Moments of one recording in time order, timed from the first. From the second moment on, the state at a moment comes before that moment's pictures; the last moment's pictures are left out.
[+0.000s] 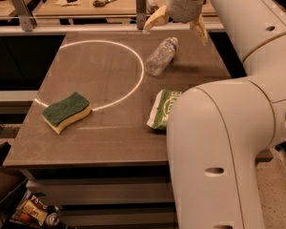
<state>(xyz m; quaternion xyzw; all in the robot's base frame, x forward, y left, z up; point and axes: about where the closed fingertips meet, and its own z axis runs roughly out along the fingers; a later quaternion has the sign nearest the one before) 0.728 -0.116 0.906 0.10 0.99 0.07 0.11</state>
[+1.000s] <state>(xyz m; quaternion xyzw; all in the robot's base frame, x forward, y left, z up) 0.703 -0.113 0.901 0.19 0.96 0.12 0.15</state>
